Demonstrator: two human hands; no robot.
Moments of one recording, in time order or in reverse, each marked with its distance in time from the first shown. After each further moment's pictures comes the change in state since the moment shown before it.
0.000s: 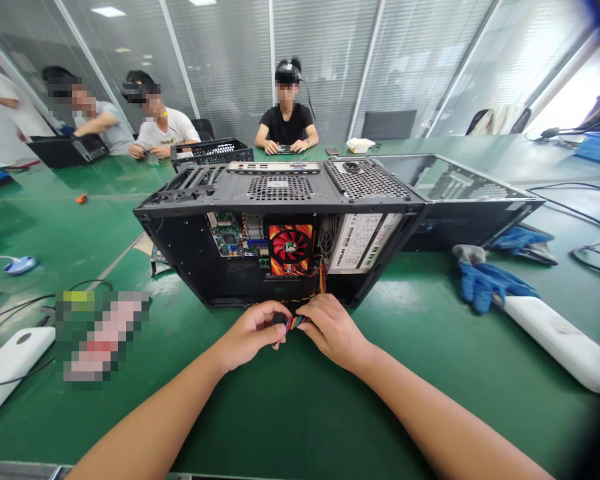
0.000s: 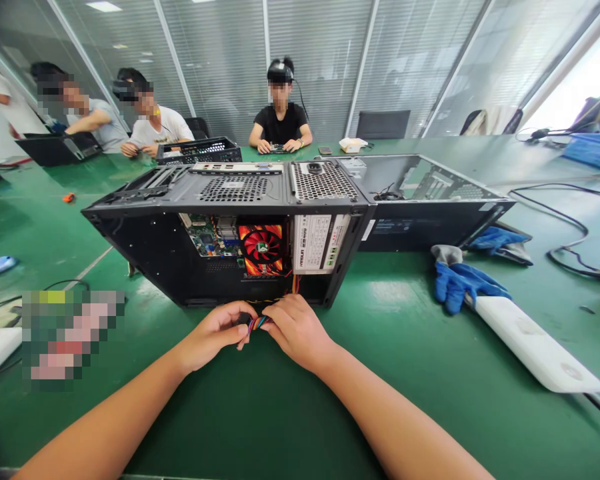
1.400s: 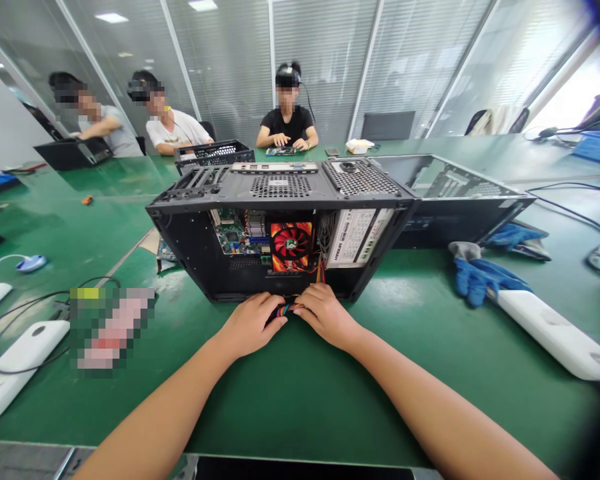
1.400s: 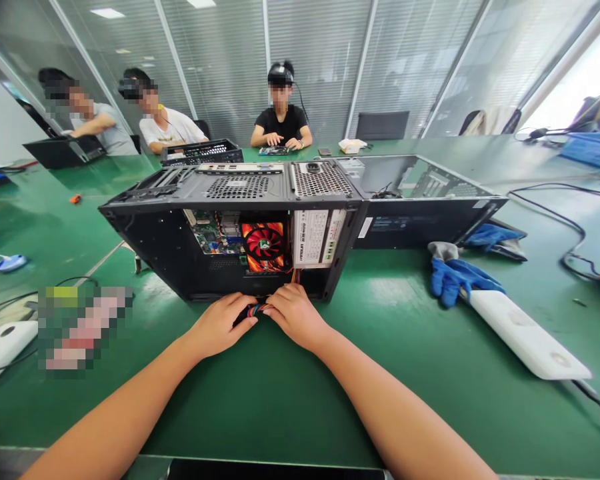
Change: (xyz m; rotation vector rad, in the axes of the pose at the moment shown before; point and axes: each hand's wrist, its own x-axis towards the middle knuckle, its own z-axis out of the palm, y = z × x) left_hand 0.000 -0.007 -0.011 1.163 0.108 0.236; right_hand 0.004 0.014 0.012 -0.015 -0.160 0.112
